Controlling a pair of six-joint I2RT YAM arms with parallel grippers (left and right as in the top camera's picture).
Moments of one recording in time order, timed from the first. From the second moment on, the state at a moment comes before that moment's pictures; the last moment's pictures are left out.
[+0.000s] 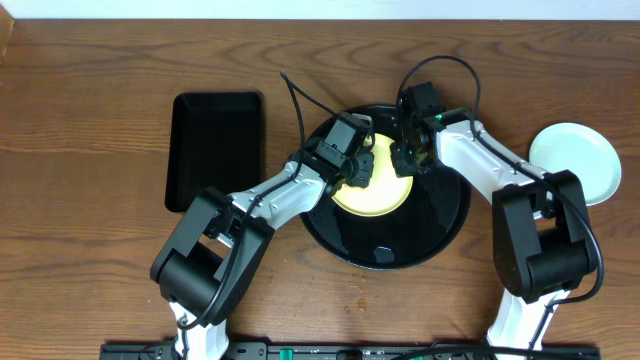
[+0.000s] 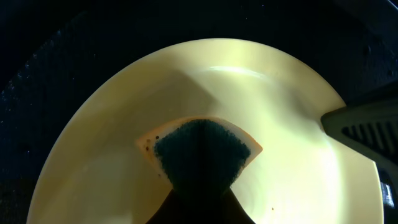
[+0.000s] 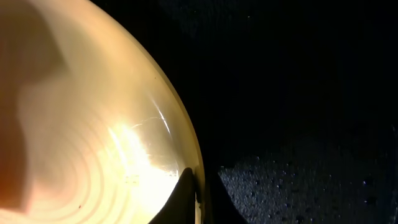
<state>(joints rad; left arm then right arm) -0.61 1.94 1.14 -0.13 0.07 -0.36 0.32 2.00 1.32 -0.68 -0.02 0.13</state>
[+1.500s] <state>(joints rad) -0.50 1.67 1.14 -0.26 0.04 -0.32 0.50 1.79 1.32 -0.64 0.35 0.11</state>
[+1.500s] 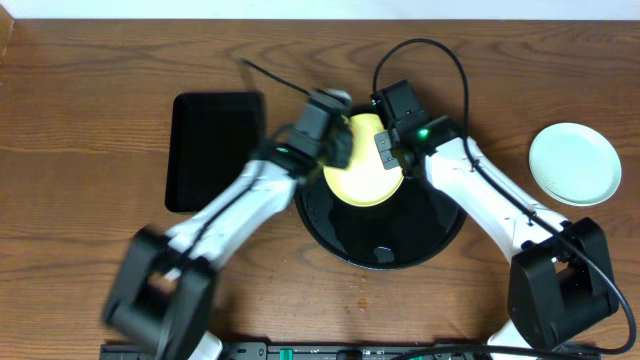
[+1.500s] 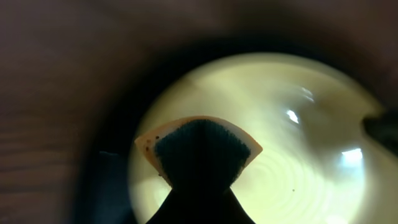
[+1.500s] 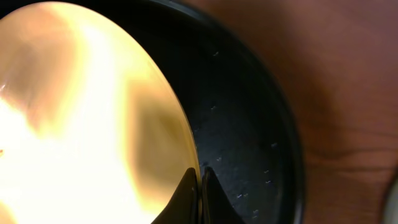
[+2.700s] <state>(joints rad) -0.03 1.79 1.13 -0.47 -0.05 -0.29 0.94 1.56 1.31 -0.44 1.16 -0.28</state>
